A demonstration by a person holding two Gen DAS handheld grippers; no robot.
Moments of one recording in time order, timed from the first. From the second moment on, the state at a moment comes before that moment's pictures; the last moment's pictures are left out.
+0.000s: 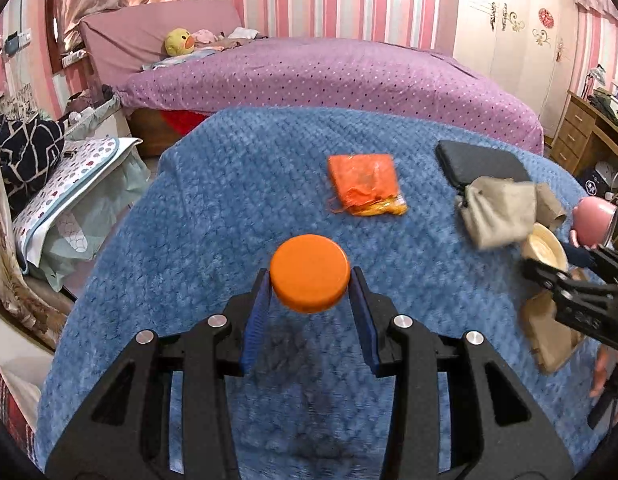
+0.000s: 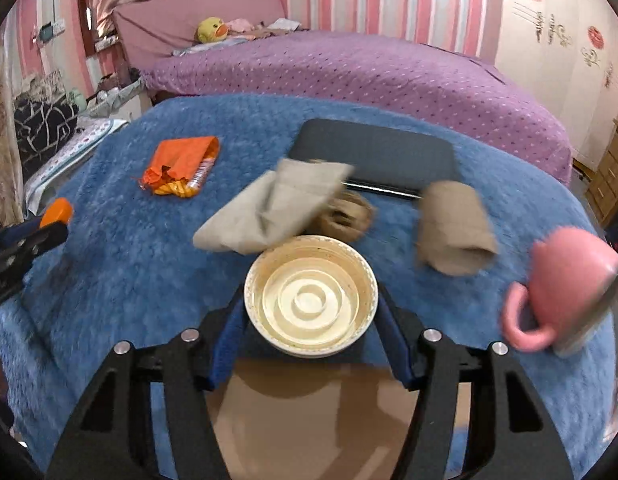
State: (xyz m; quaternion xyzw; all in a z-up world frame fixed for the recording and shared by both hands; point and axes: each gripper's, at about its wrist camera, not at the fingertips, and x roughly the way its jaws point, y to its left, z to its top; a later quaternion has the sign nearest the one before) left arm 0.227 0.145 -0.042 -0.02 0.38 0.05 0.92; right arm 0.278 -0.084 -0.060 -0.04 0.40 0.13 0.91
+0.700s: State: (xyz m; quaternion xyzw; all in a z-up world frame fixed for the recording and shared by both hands) left arm 0.158 0.019 0.000 0.00 0.32 0.01 0.95; right arm 0.126 -0.290 -0.006 0.03 0.32 0.01 0.95
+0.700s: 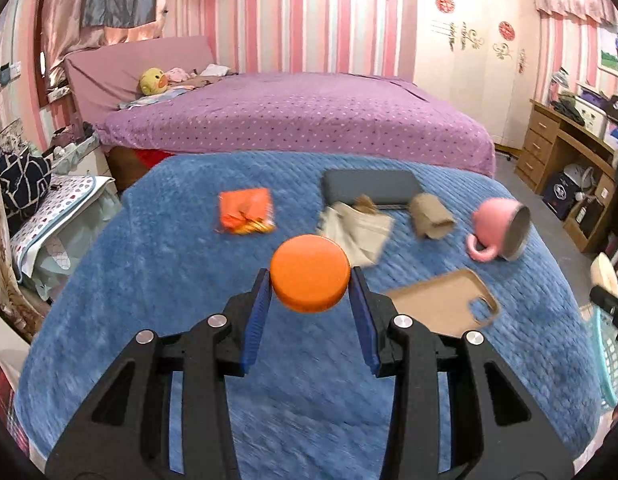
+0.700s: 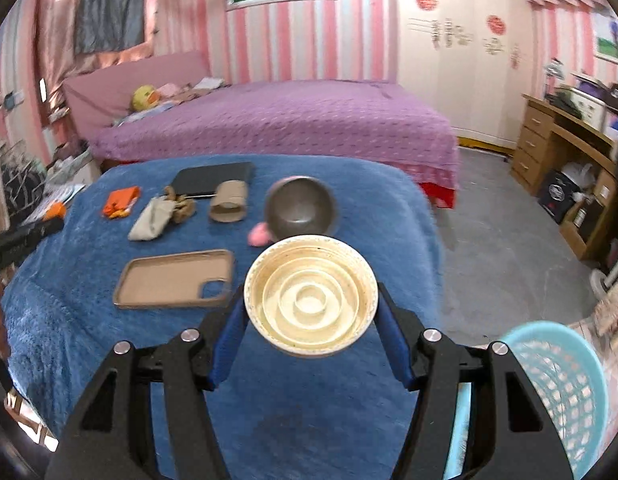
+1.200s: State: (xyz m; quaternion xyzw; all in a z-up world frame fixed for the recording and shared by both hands) left arm 0.131 -0.081 -0.012 0.03 0.32 -0.06 0.95; right arm 0.094 -0.372 -0.015 0.05 0.30 -0.05 0.95
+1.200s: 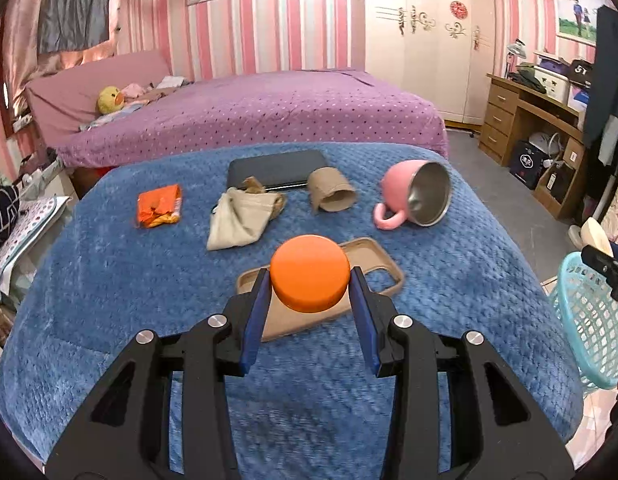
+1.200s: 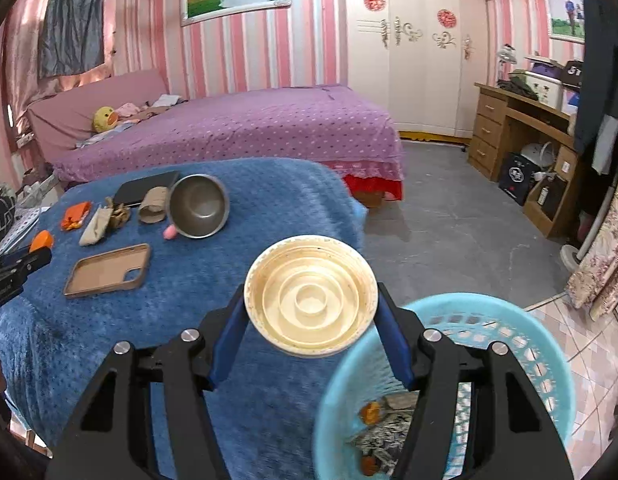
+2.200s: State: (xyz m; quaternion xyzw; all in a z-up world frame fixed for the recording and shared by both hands) left arm 0.093 -0.294 -0.035 0.06 0.32 -0.20 0.92; right arm 0.027 -0.539 -0.047 0.08 0.32 -0.15 0.93
